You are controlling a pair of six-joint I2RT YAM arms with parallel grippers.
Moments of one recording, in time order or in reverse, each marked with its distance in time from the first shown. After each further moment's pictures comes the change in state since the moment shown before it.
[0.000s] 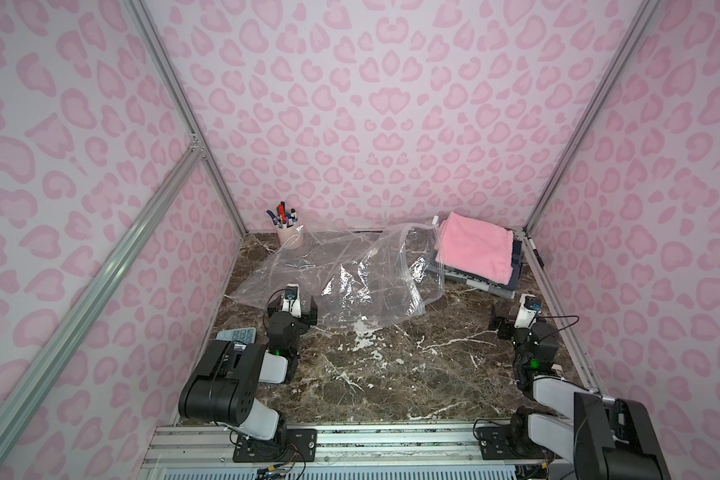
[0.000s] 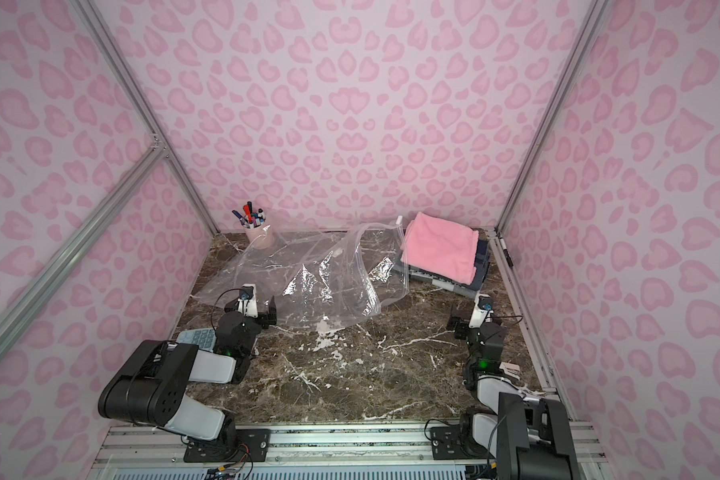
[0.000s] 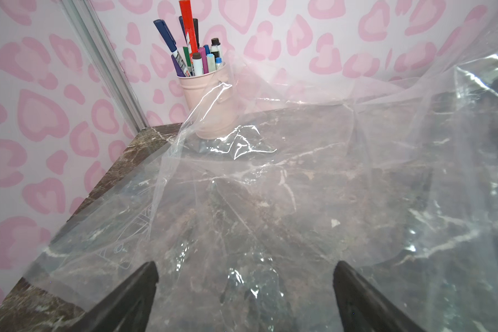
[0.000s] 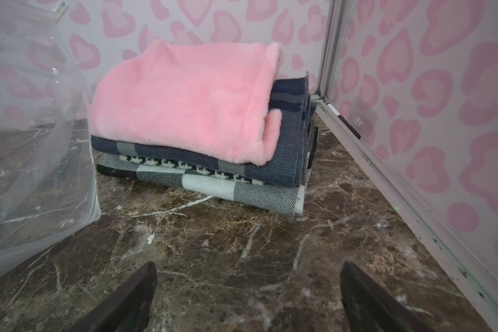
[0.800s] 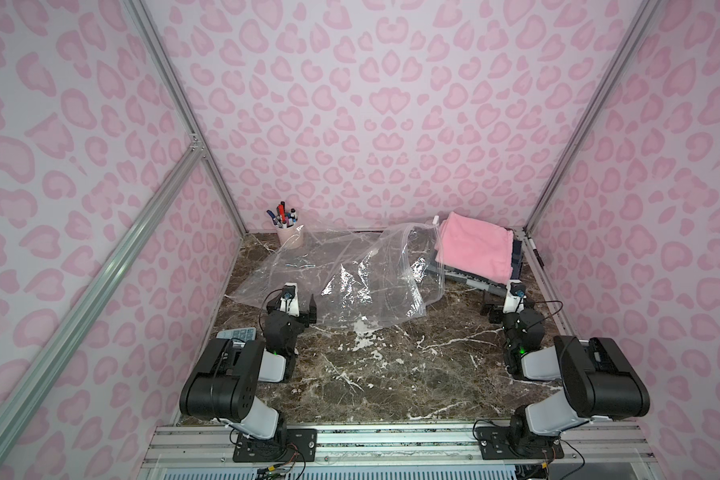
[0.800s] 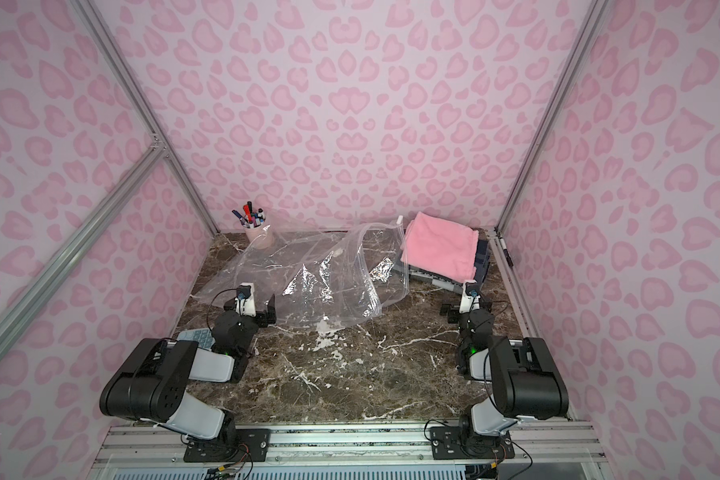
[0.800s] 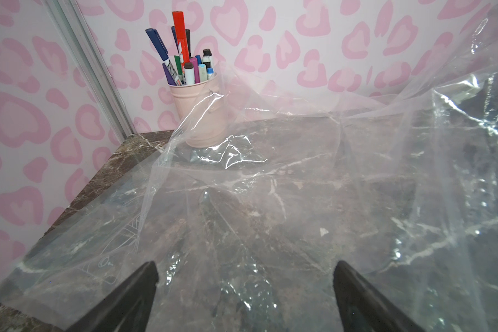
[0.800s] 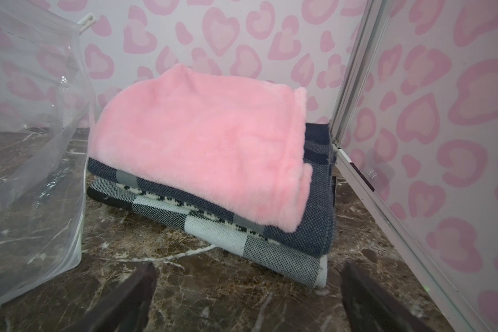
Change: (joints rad) left arm 0.015 0.005 0.000 0.033 0.069 -0.020; right arm 0.087 0.289 0.122 0.245 0.083 -0.098
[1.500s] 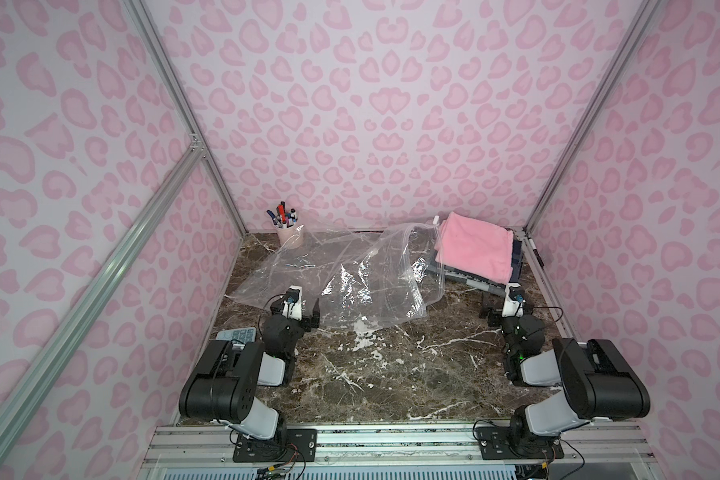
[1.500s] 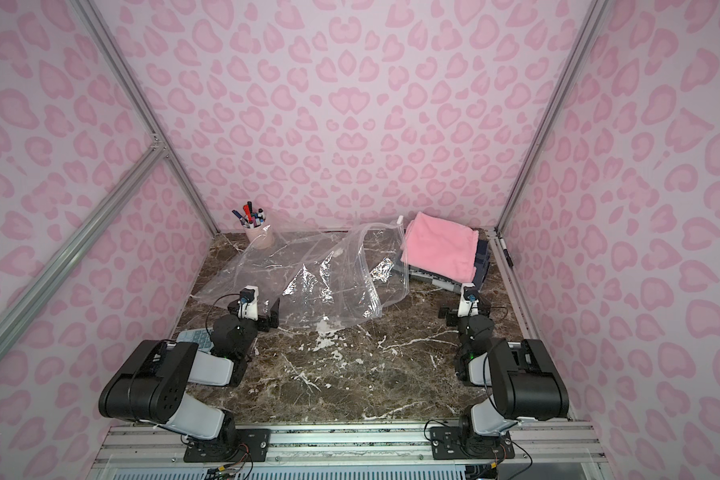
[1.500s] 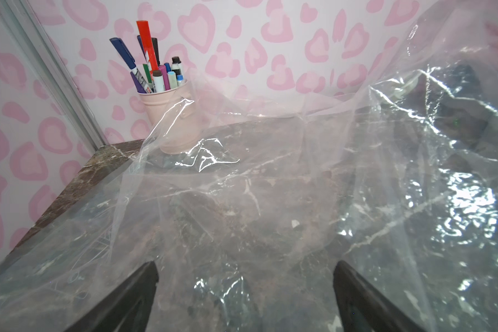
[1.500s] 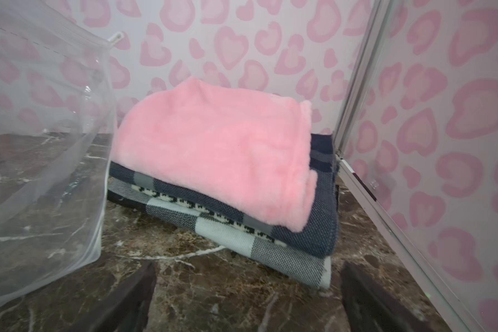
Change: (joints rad) left arm 0.009 -0.004 -0.008 0.034 0.101 0.026; right arm 0.009 -0.008 -0.028 0.075 -0.002 -0.010
